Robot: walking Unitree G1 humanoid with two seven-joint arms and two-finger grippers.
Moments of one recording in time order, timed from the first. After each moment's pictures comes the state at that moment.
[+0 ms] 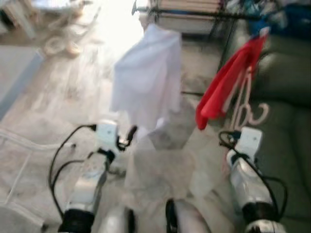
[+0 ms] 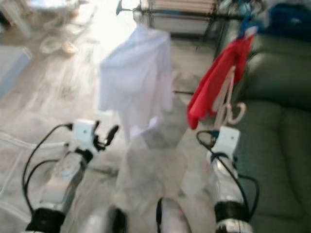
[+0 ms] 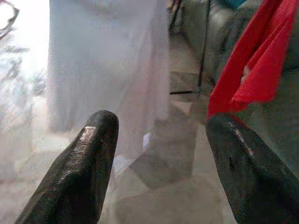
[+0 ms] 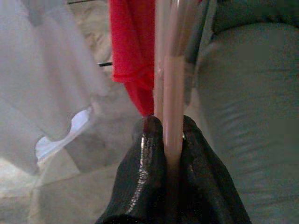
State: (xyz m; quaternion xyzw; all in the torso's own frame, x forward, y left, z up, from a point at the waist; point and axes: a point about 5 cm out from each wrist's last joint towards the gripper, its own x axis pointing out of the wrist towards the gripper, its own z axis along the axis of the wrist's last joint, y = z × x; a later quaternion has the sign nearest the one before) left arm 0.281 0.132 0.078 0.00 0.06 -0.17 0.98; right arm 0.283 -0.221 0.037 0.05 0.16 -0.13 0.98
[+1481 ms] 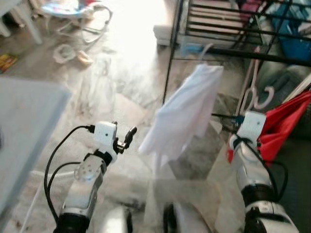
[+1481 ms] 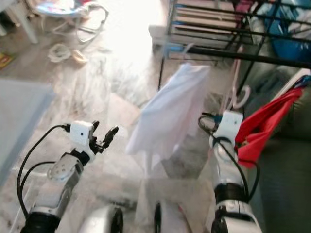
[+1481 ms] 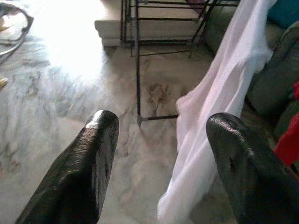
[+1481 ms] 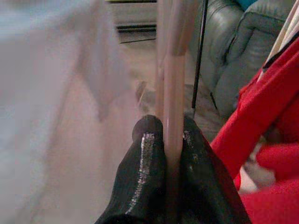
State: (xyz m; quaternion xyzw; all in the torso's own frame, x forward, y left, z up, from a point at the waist) left arm 0.271 0.131 0.076 0.00 0.05 -0.19 0.98; right arm 0.318 -0.234 0.074 0.03 0.10 -0.16 0.98
